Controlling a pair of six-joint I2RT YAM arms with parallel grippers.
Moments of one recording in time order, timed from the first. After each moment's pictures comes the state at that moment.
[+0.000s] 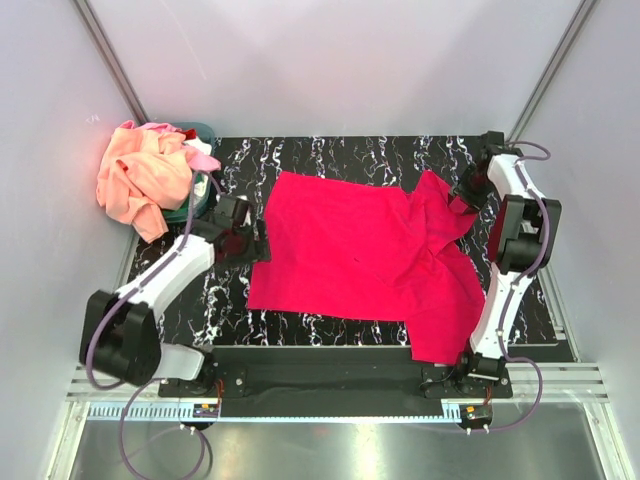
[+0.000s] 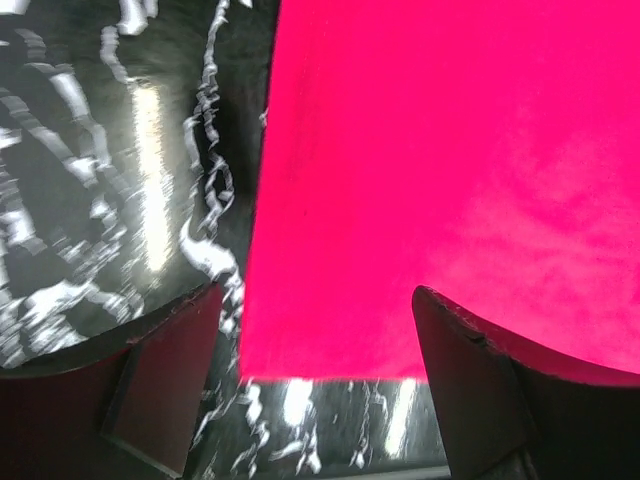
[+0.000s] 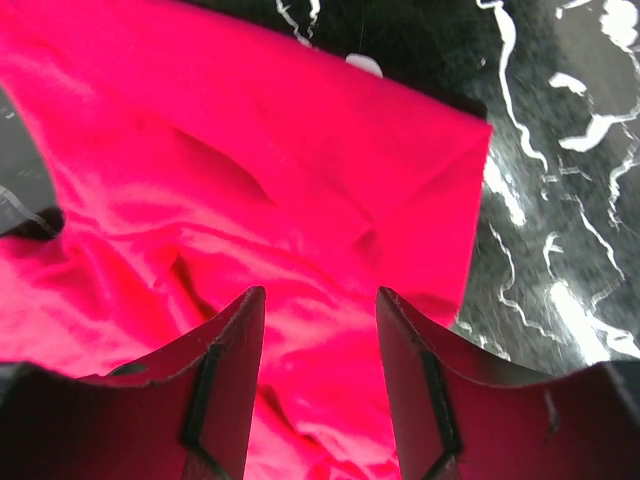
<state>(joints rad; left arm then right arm) -0.33 1.39 0.91 -0.60 -0.01 -0.49 -0.15 2.17 1.82 -0.88 -0.03 0.53</state>
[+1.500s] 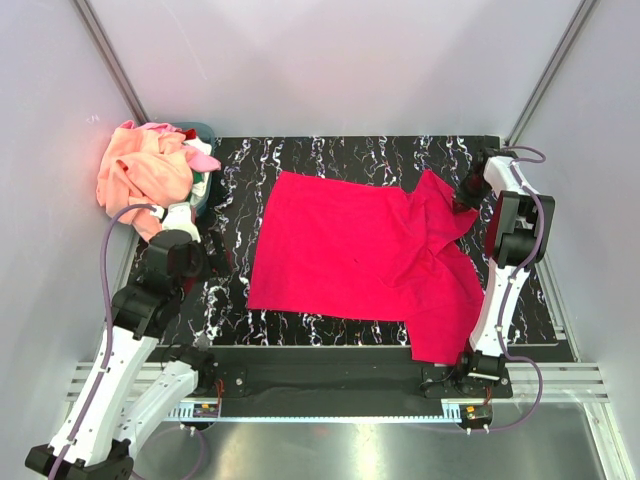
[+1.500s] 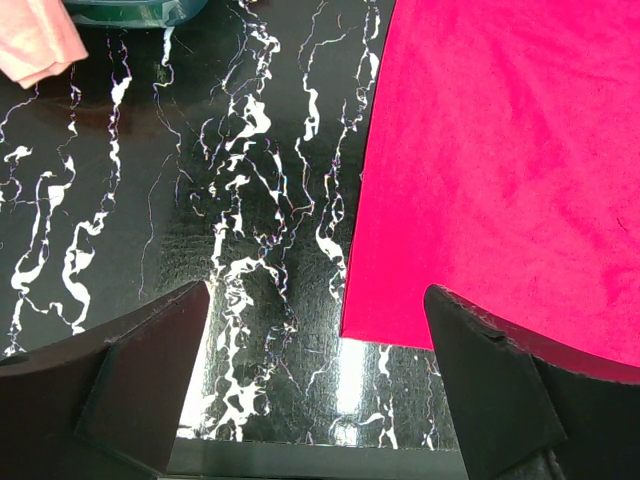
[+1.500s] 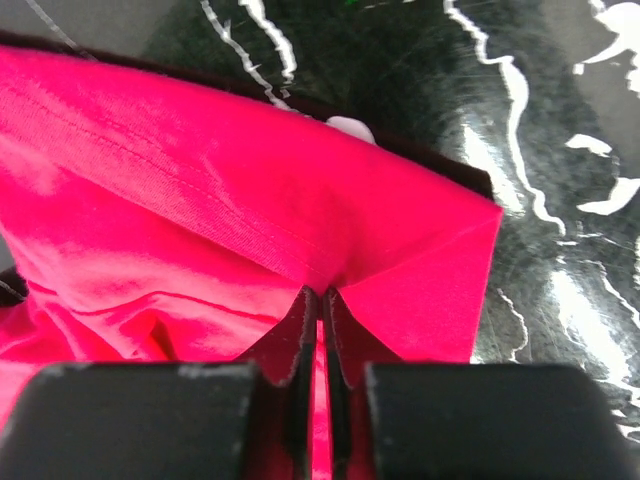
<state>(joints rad) -0.33 0.67 0.89 -0.84 -0.27 -0.35 -0.16 2.28 1.87 -0.85 -0.01 0.55</state>
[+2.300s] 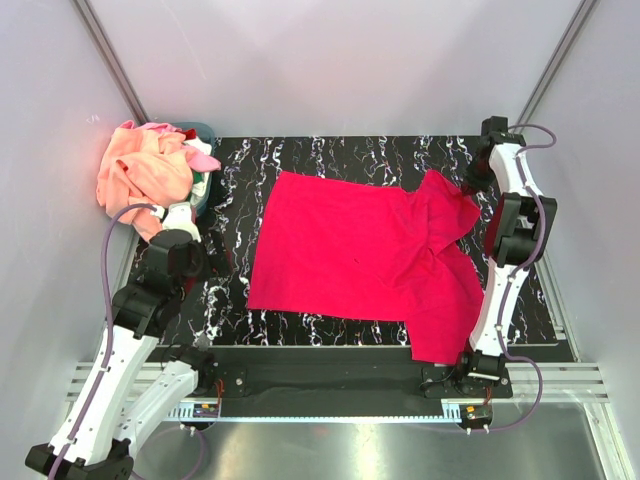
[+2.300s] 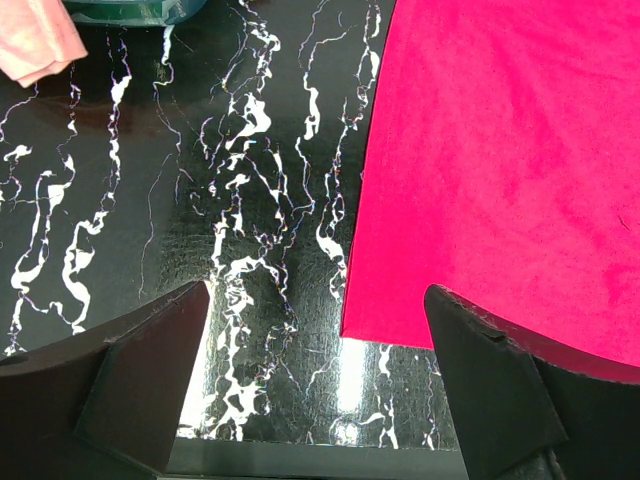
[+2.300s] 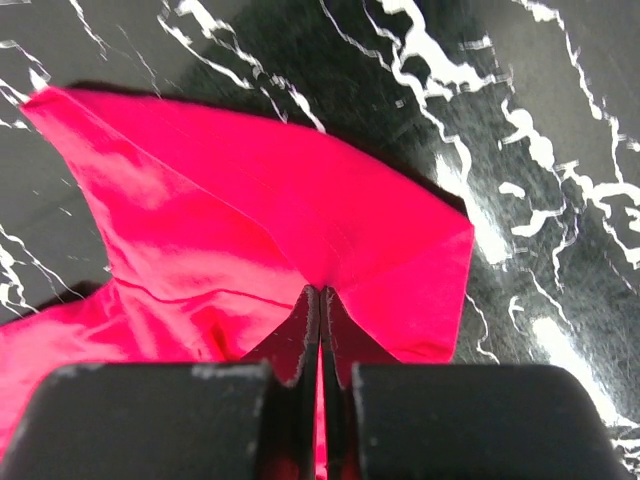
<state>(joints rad) -0.33 0.67 0.89 -0.84 -0.27 -0.35 -0.16 2.29 2.06 -0.94 0.07 0.52</state>
